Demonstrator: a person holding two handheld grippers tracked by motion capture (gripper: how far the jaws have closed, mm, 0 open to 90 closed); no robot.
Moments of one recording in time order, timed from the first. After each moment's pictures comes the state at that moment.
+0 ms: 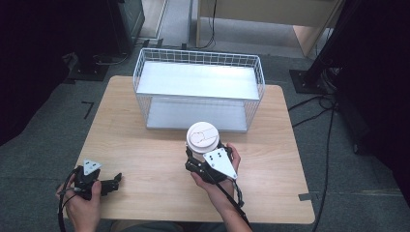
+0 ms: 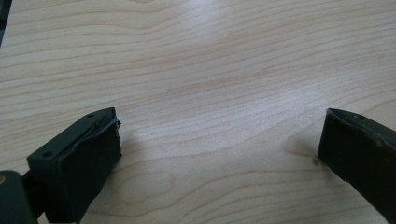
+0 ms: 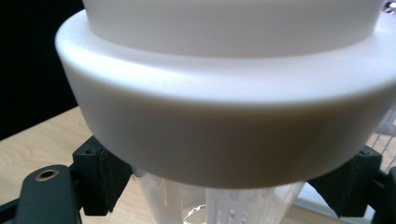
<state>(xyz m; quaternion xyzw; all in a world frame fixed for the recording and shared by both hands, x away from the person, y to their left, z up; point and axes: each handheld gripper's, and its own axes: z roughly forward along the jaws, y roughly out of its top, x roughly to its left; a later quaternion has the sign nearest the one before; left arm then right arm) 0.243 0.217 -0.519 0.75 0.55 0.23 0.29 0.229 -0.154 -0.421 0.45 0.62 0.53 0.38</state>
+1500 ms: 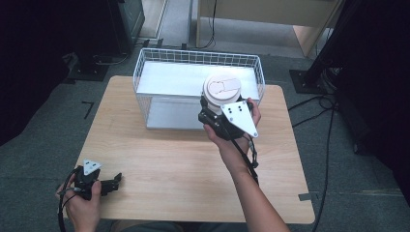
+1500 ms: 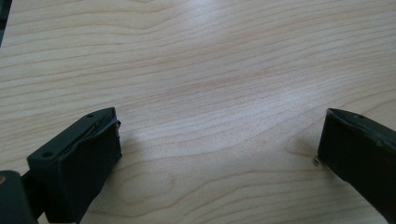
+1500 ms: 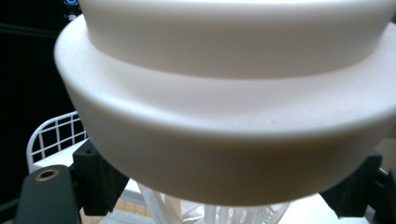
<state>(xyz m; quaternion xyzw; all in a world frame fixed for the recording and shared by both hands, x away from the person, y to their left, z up) 0.243 0.217 -0.519 0.75 0.56 0.23 0.29 0.289 -0.181 -0.310 0.43 0.54 0.55 0.47</state>
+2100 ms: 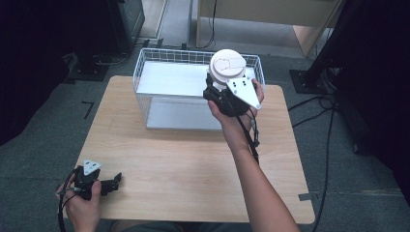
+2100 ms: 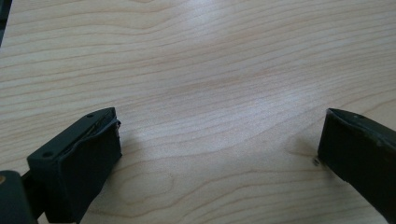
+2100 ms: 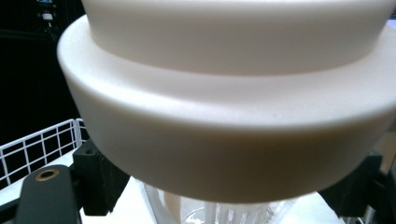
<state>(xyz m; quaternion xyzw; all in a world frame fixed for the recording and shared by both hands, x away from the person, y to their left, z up) 0.243 0.217 -0.519 0.75 0.55 0.22 0.29 0.338 -0.190 -0.290 0.45 0.53 0.54 0.47</state>
